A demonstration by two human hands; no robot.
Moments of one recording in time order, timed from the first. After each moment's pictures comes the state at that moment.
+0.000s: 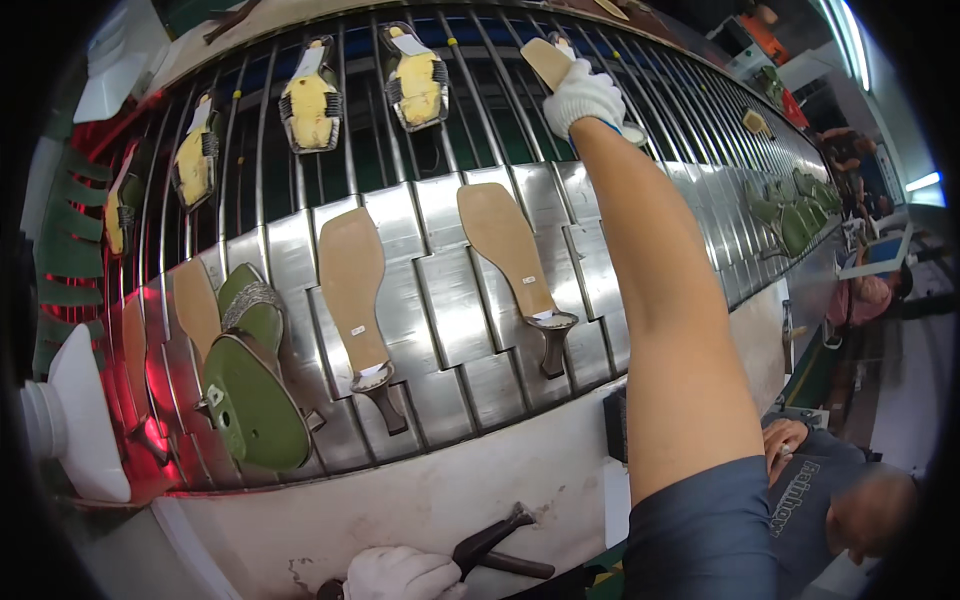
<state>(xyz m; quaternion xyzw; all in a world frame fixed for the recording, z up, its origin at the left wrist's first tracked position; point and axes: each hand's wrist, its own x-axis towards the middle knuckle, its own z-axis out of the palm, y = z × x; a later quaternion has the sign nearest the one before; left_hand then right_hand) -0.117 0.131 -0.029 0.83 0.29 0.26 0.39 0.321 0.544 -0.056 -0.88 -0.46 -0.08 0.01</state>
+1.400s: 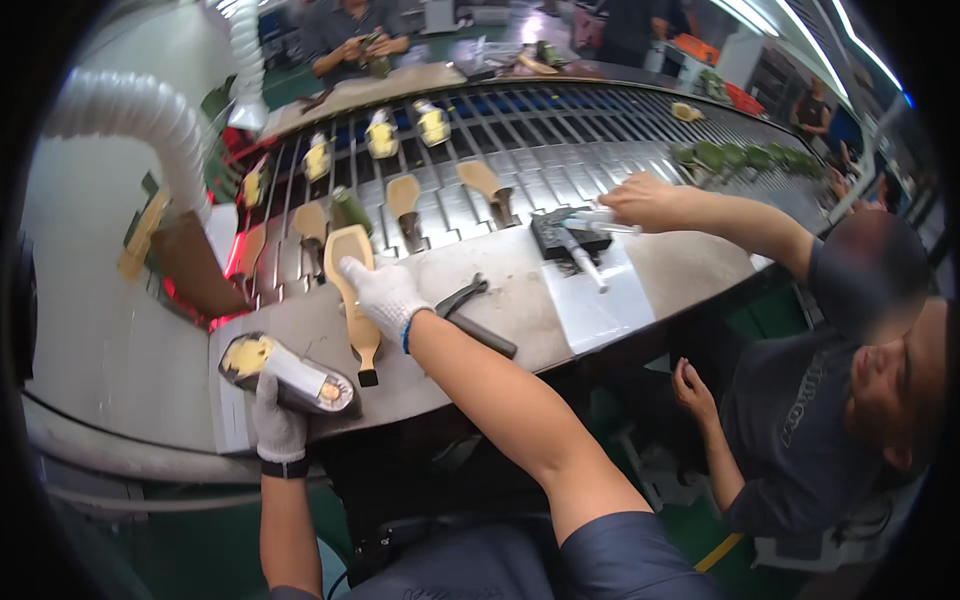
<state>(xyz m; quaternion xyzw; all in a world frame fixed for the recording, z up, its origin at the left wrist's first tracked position) -0.313 0.011 -0.110 0.36 0.30 0.63 0.62 -0.048 0.098 -0.024 -0.52 -0.36 0.60 0.49</state>
